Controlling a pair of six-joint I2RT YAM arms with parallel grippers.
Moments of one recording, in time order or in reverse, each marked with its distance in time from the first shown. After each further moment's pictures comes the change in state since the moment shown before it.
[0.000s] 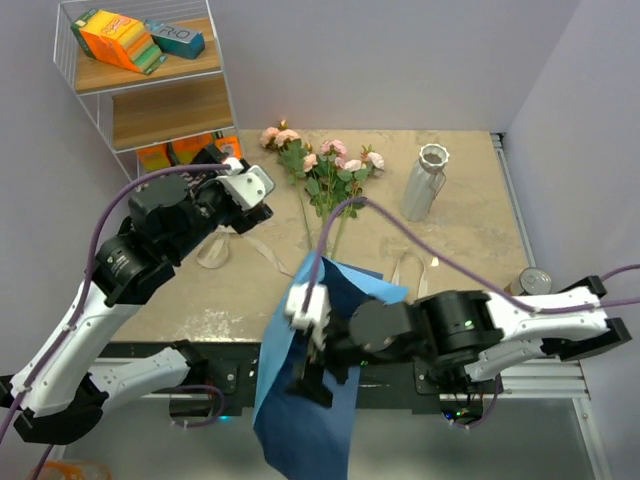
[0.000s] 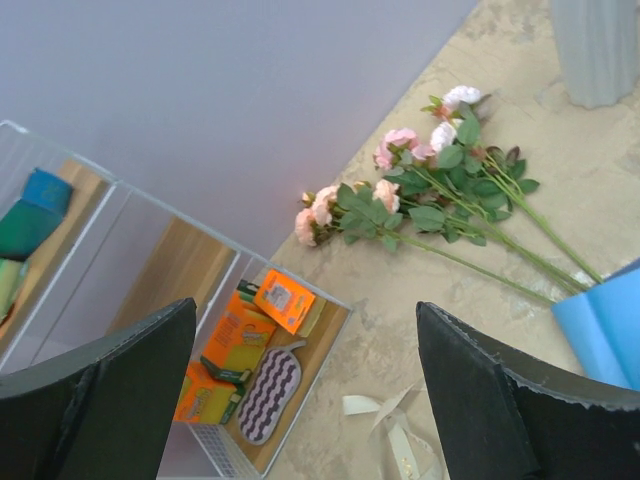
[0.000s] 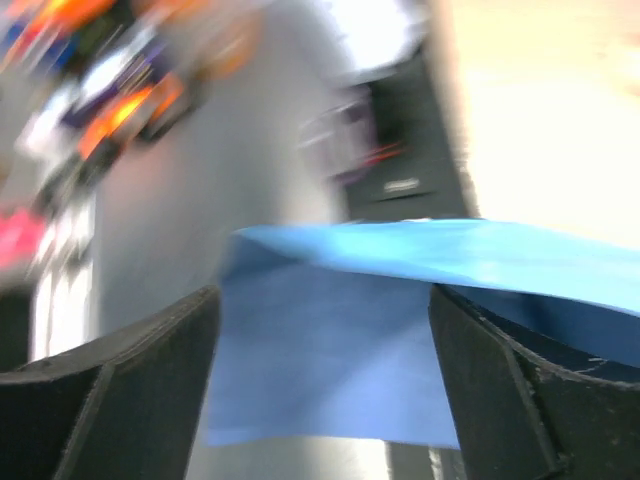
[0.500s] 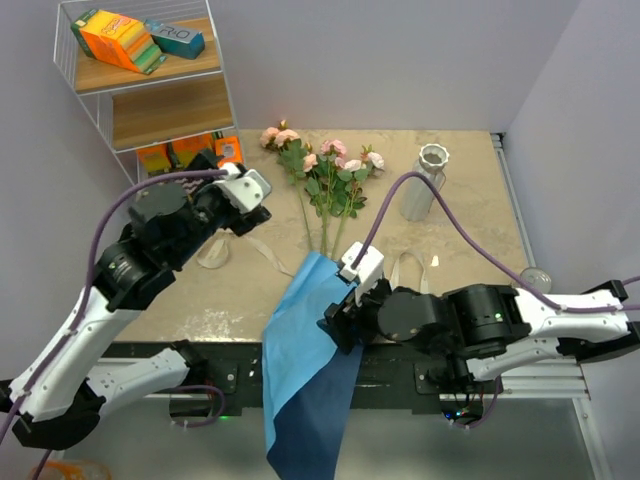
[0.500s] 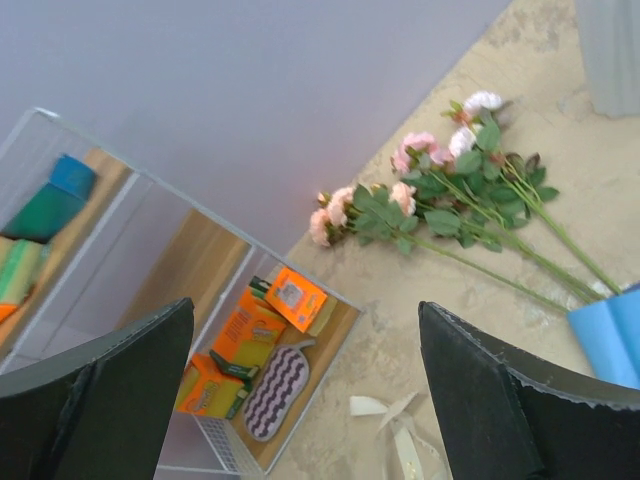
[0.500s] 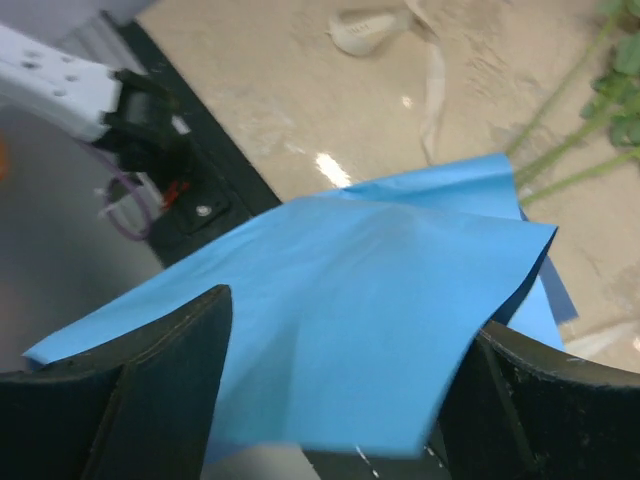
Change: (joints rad) left arm 0.000 -0.047 -0.034 0.058 -0.055 0.000; right arm -0.060 -0.143 -0.105 -0.182 0.523 0.180
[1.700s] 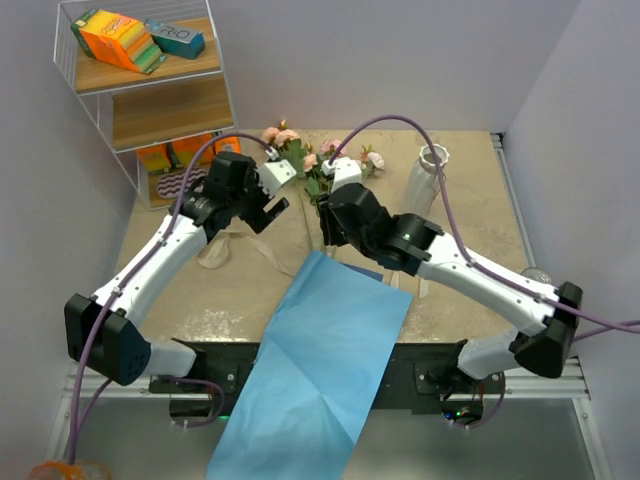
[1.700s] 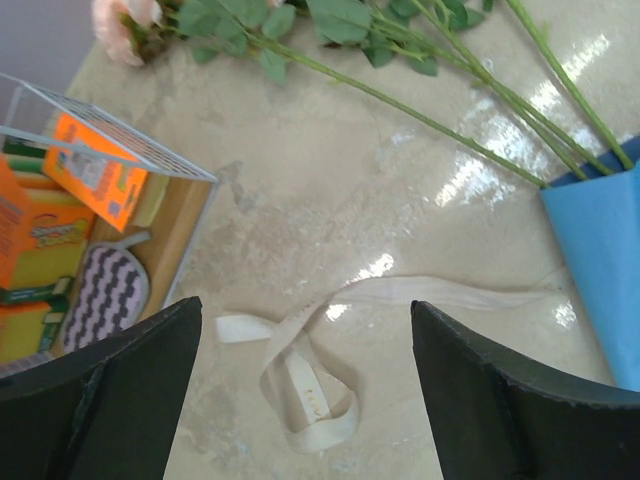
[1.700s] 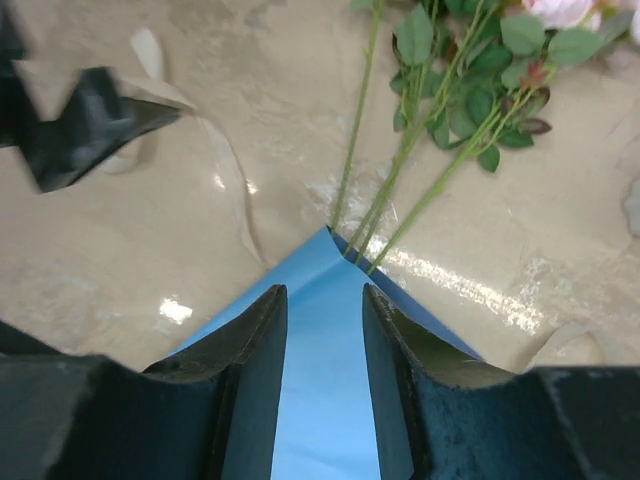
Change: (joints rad) left arm 0.288 0.430 -0.129 -0.014 0.258 -0.099; right arm -0.667 0.261 0.040 0.251 -0.222 -0.115
